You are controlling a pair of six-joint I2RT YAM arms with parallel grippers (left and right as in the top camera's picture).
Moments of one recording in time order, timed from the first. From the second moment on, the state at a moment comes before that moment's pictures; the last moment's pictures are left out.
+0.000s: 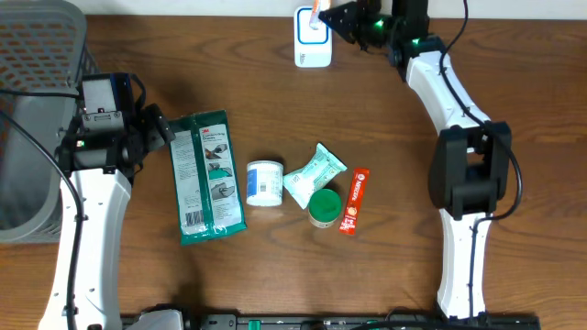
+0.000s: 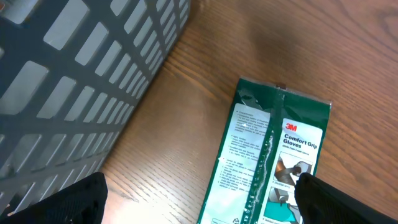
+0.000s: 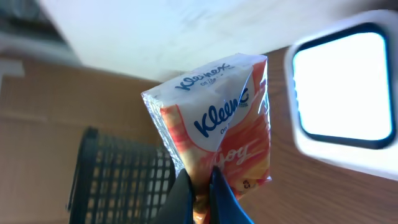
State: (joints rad) left arm 0.10 1.36 1.23 -0.87 -0.22 -0.36; right arm 0.16 2.41 2.05 -0.06 -0.84 0.93
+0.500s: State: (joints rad) left arm 0.10 1.36 1.23 -0.87 -0.22 -0.36; right arm 0.16 2.53 2.05 0.18 -0.77 1.19
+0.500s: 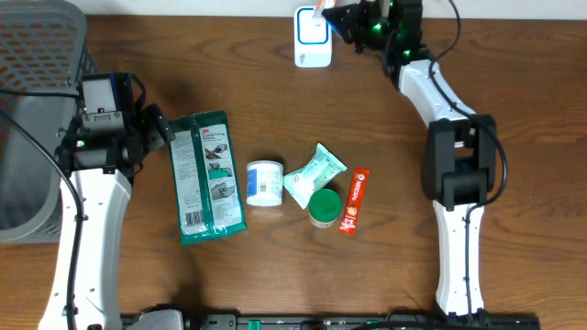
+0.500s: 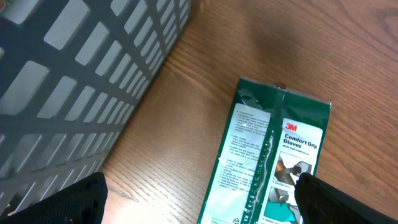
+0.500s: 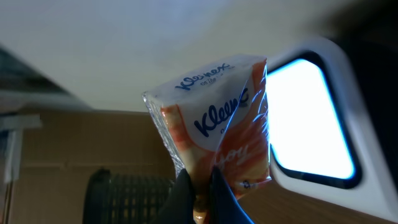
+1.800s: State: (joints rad) left arm 0.10 1.36 1.23 -0.87 -0.22 -0.36; right arm 0.19 2.61 2.05 0.30 -0.76 1.33
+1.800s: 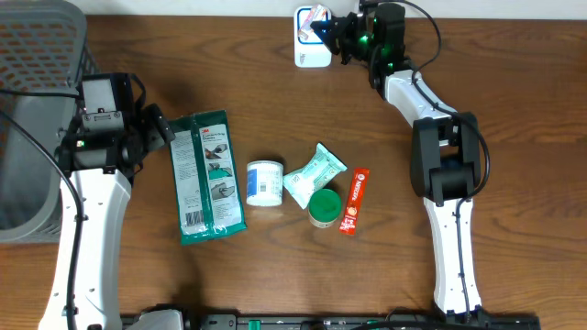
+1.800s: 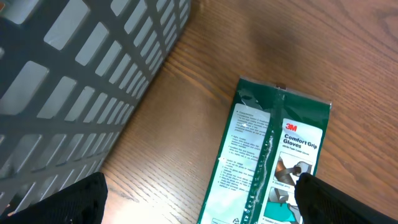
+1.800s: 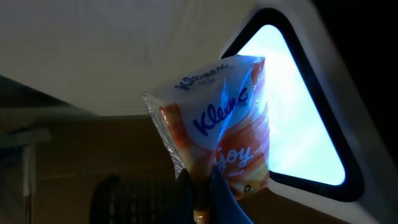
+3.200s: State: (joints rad) left arm 0.10 1.36 1.23 -0.87 -0.22 -0.36; right arm 0.07 1.86 2.07 -1.00 -0.47 0.55
